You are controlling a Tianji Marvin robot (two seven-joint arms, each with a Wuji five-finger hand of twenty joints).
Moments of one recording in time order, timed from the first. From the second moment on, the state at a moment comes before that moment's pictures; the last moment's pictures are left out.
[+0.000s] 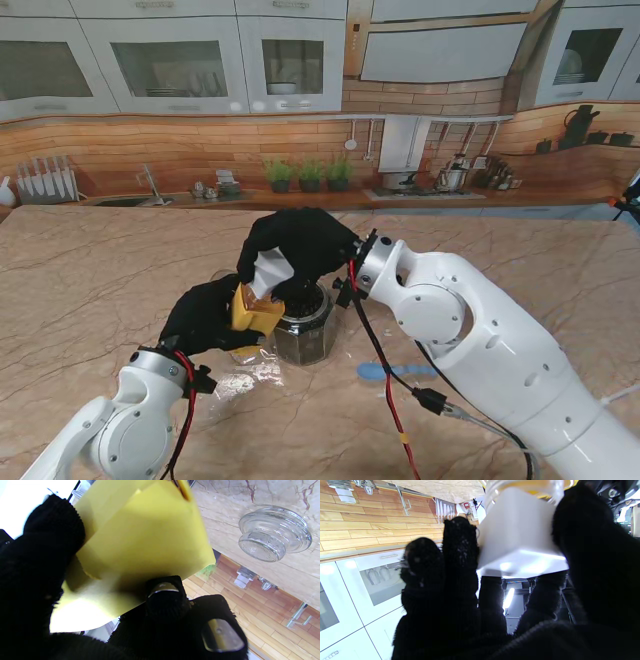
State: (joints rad) left arm 1.82 -1.13 -1.29 -1.95 0.64 0.04 0.17; right arm -1.12 -1.11 0.89 -1.68 -0.64 -0.43 0.06; left_hand 0.60 -0.99 0.81 -0.23 0.63 0.17 1.04 0.35 1.07 0.21 0.44 0.67 1.28 -0.12 1.44 0.70 1.13 -0.12 1.84 0.66; right_hand 0.48 -1.02 1.01 -0.32 0.77 -0.58 0.81 0.42 0.81 -0.09 0.70 0.50 1.27 0.04 0.68 0.79 1.04 0.06 1.30 0.24
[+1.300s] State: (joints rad) left arm 1.81 -1.14 -1.27 -1.92 0.64 0.04 0.22; right arm -1.10 -1.10 0.84 -1.64 -0.63 -0.41 0.09; left_hand 0.60 -0.99 0.81 -0.23 0.64 0.17 1.04 0.35 1.07 0.21 0.44 0.67 1.28 -0.12 1.45 0.70 1.13 -0.12 1.84 0.66; right_hand 0.48 -1.02 1.01 -0.33 0.78 -0.59 0.83 0.41 0.82 -0.08 0.69 0.50 1.27 0.04 0.68 0.76 1.05 0.07 1.31 0.24
